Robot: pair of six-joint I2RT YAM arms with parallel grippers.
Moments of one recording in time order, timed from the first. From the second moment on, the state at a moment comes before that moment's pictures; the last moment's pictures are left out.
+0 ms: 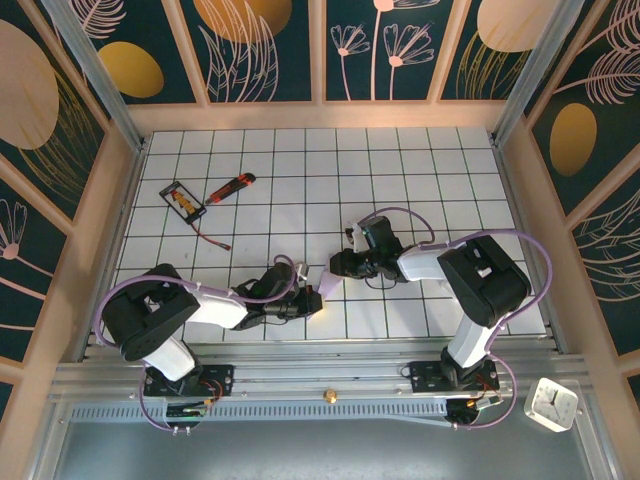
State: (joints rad) left arm -0.90 1.60 0.43 0.44 0.29 -1.06; right arm 0.59 1.73 0.68 0.19 -0.53 0.62
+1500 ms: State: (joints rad) left arm -0.91 1.30 0.45 -0.11 0.34 -0.84; right arm 0.59 1.73 0.68 0.19 -0.53 0.62
